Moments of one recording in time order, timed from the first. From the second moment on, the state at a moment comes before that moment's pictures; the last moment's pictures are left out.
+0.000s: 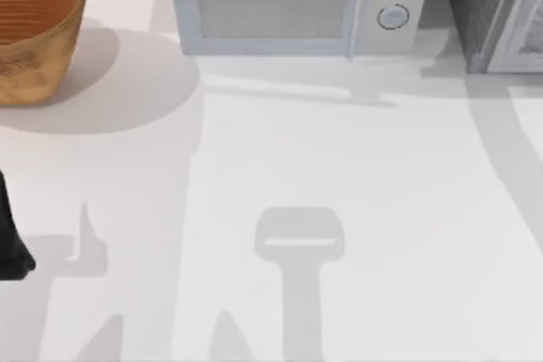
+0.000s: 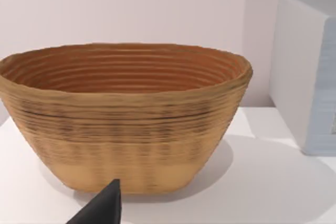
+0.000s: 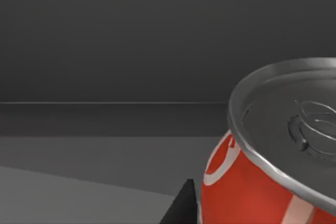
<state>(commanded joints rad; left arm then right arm) 0.00 0.00 0.00 0.00 0.00 0.00 0.17 1.25 1.64 -0.39 0.18 0.02</state>
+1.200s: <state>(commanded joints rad) 0.00 0.00 0.00 0.00 0.00 0.00 0.14 1.76 2.30 -0.57 0.16 0.02</state>
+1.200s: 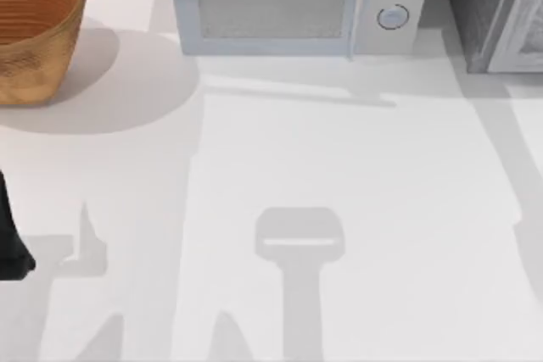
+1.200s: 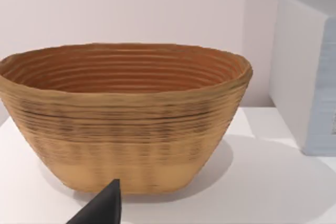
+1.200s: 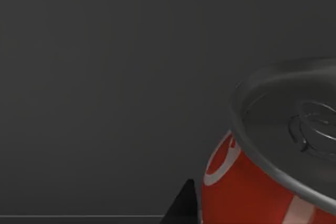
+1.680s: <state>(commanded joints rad) 0.00 0.00 0.00 0.00 0.00 0.00 0.10 2.08 2.75 -0.68 0.12 0.02</state>
